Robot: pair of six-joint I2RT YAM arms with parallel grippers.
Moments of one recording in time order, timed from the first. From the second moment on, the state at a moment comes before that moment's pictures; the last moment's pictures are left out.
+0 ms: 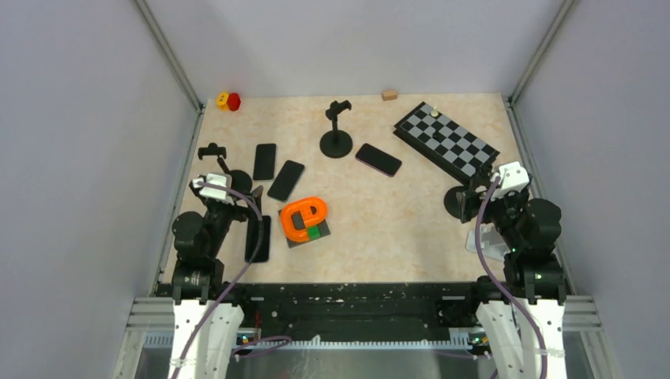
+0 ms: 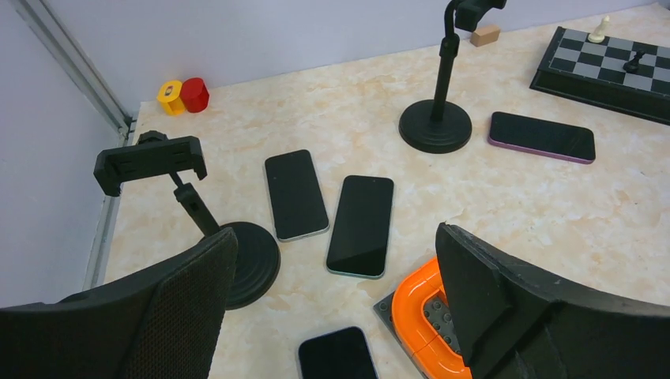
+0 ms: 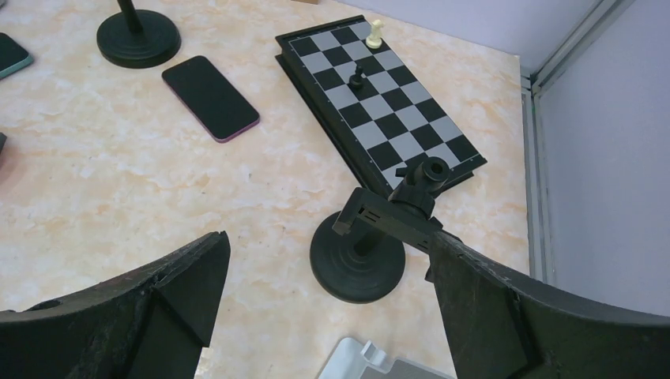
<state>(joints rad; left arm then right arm) 0.01 0.37 0.55 -0.18 0.25 0.05 -0.04 0.41 0.71 -0.50 -0.24 -0.21</state>
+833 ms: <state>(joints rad) 0.02 0.38 0.55 -0.22 0.29 0.05 -0.04 0.47 0.72 -0.49 -0.10 -0.23</state>
